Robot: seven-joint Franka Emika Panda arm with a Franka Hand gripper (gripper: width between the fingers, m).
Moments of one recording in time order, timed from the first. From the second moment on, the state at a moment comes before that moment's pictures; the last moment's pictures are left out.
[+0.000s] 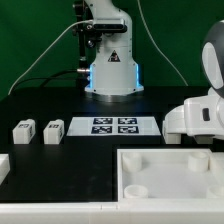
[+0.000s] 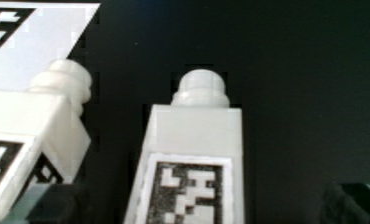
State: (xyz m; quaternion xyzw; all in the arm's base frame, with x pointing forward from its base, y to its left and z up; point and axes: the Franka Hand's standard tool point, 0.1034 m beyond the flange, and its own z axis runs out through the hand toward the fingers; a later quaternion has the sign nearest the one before) arm 0.380 0.179 0.009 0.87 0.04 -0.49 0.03
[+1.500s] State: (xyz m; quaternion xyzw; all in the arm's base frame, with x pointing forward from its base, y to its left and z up) arm 0.392 0.175 0.022 0.88 0.05 -0.47 0.03
